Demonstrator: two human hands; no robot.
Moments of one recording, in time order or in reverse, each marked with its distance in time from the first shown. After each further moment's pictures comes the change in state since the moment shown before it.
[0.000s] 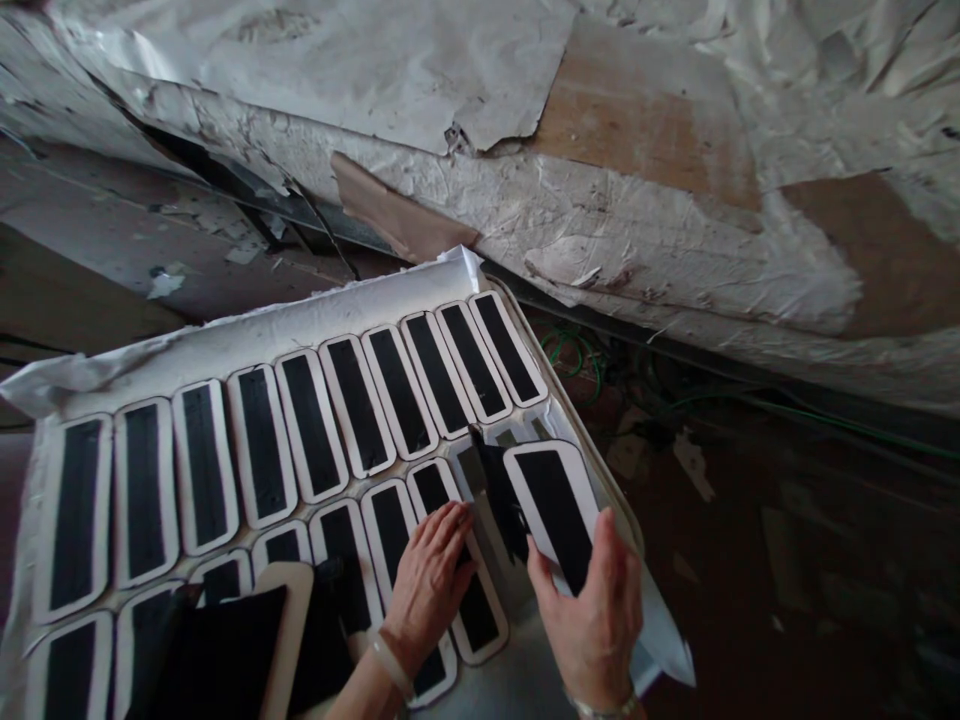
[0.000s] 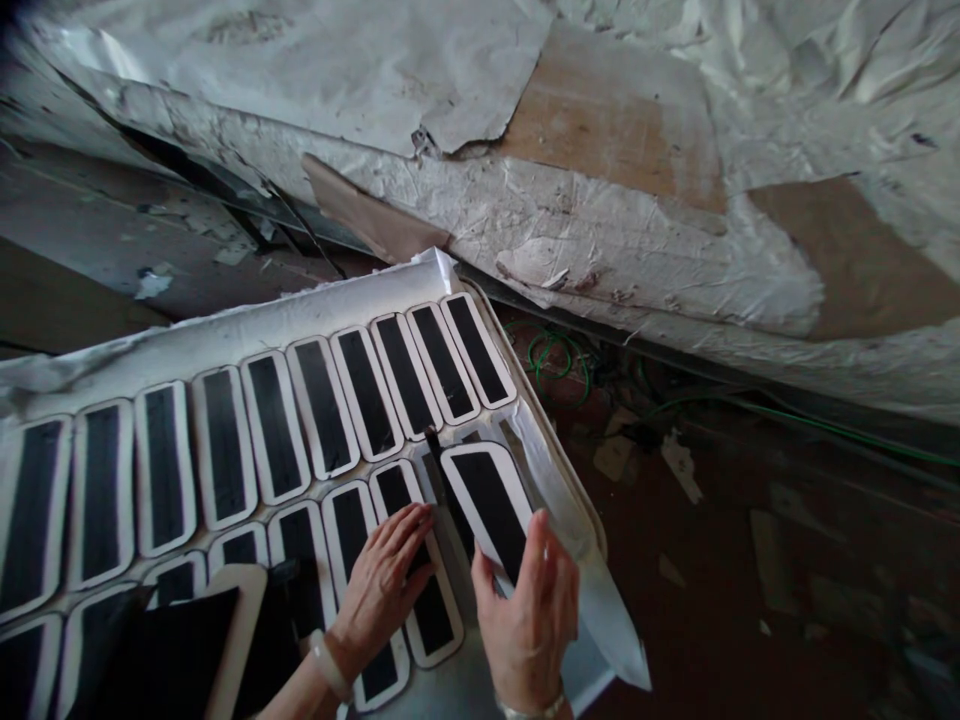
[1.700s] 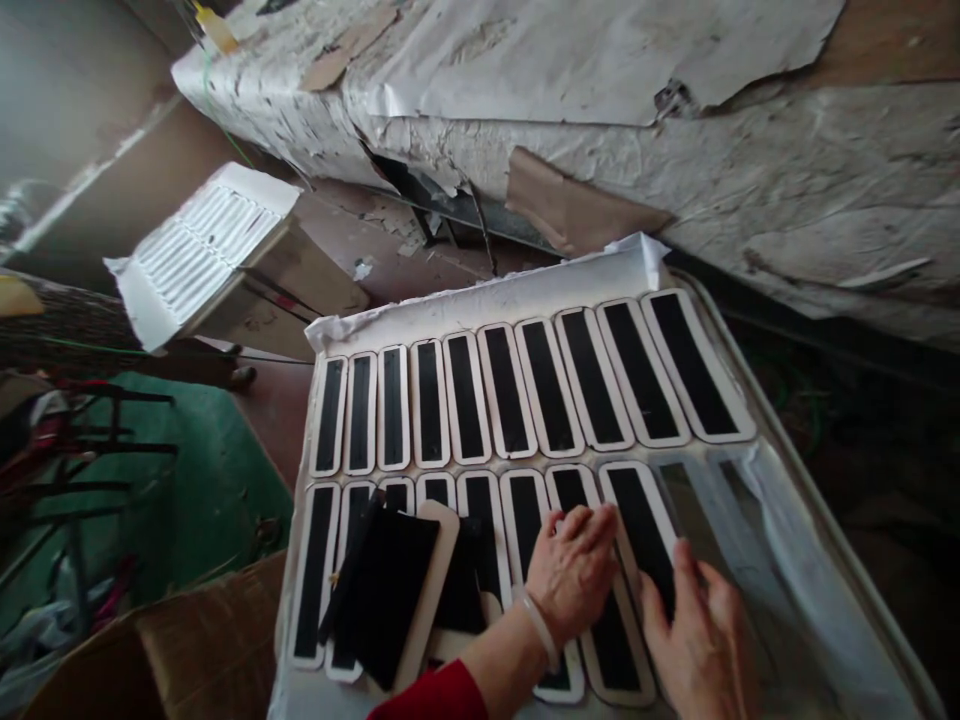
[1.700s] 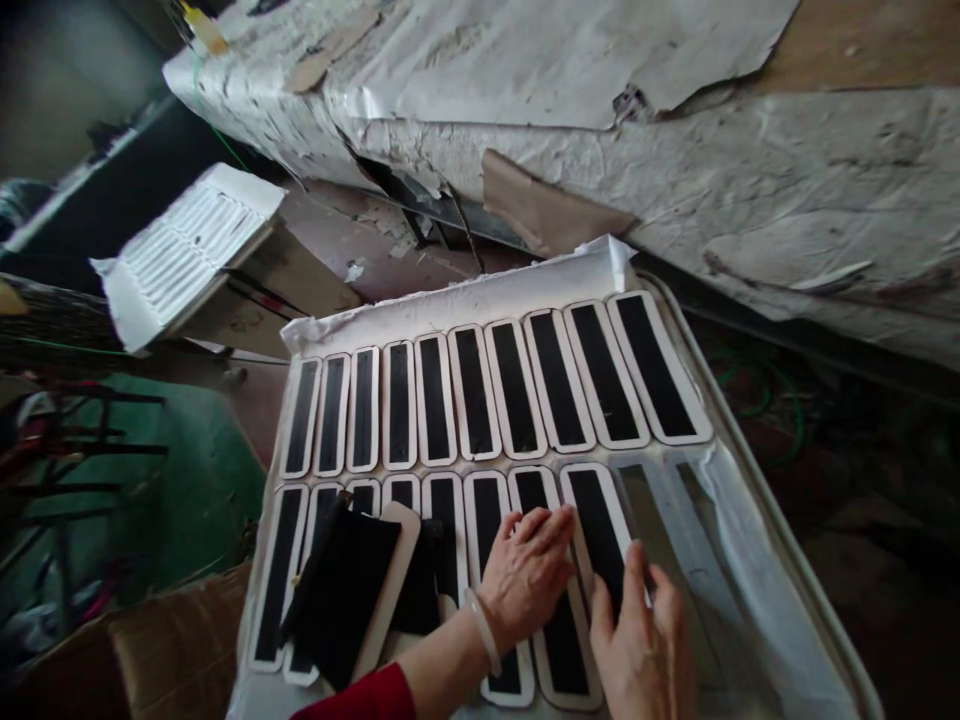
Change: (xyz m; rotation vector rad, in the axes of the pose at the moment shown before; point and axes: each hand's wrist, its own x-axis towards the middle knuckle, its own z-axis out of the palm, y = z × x) left_hand 0.014 0.001 0.000 0.044 -0.028 -0.166; right_hand -0.045 0.010 0.090 0.131 -0.246 -0.218
